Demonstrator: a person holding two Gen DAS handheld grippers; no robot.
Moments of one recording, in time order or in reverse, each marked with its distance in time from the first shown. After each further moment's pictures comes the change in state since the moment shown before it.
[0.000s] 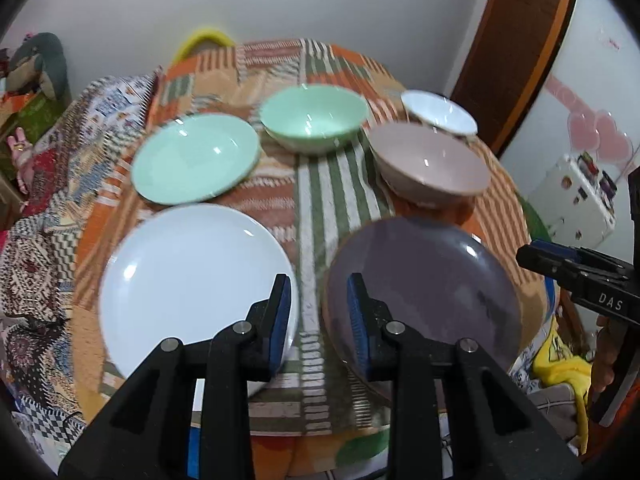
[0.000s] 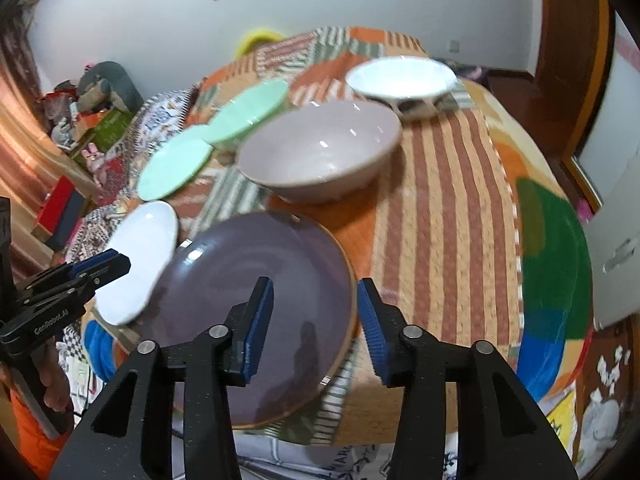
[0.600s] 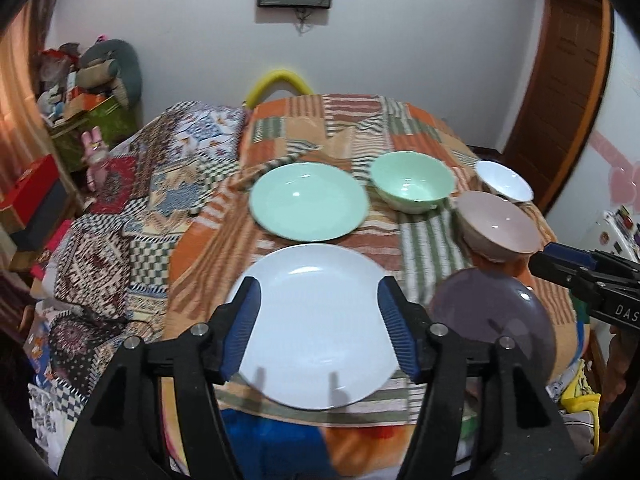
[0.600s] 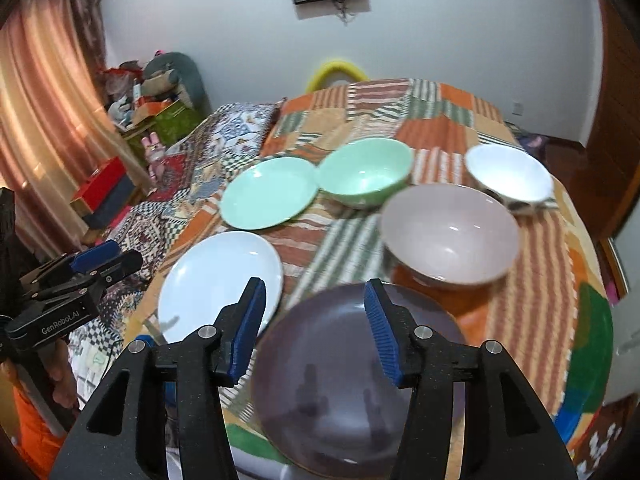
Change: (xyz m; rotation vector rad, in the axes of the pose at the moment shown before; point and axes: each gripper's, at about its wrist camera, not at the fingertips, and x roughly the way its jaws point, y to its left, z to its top) left arm -0.065 0.079 -0.008 -0.122 -0.157 0.184; right arm 0.005 0.103 0.031 -0.207 -0.094 0.117
